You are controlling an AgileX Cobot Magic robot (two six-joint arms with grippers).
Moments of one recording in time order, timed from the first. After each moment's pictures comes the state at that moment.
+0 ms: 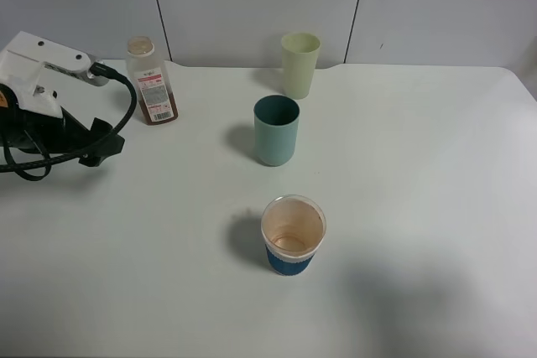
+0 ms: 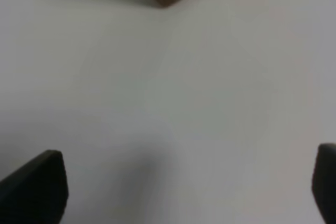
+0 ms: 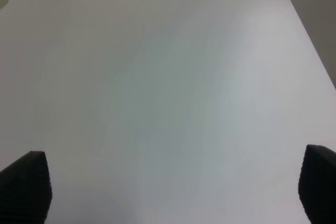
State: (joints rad) left arm -0.21 1.38 -0.53 0.06 0.03 0.08; right arm -0.10 0.00 -0.51 0.01 1.07 -0.05
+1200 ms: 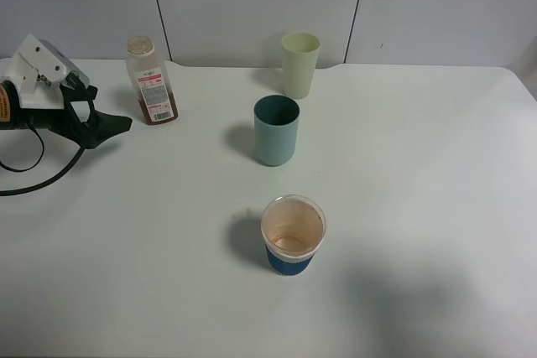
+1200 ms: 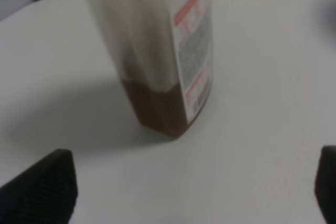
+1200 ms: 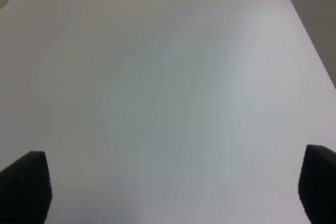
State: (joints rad) left arm 0.23 1.86 -0.72 1.32 -0.84 -0.50; right arm -0.10 0.00 -0.51 0.01 1.07 -0.05
